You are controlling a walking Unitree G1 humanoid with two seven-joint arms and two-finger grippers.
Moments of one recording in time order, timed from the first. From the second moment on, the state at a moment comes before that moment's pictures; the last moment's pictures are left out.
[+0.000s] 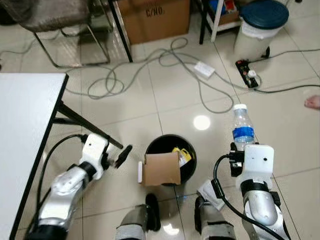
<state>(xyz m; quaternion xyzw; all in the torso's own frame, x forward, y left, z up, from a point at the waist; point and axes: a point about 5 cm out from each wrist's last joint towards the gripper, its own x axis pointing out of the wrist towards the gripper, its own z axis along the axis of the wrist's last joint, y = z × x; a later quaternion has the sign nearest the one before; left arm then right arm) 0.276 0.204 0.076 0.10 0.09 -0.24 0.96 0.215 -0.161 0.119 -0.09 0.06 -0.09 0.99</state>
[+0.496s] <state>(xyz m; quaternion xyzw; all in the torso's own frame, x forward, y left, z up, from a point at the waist) 0.279 0.229 0.081 0.12 0.10 -0.24 0.96 0.222 -0.165 0.125 -0.09 0.04 -0.08 0.99</state>
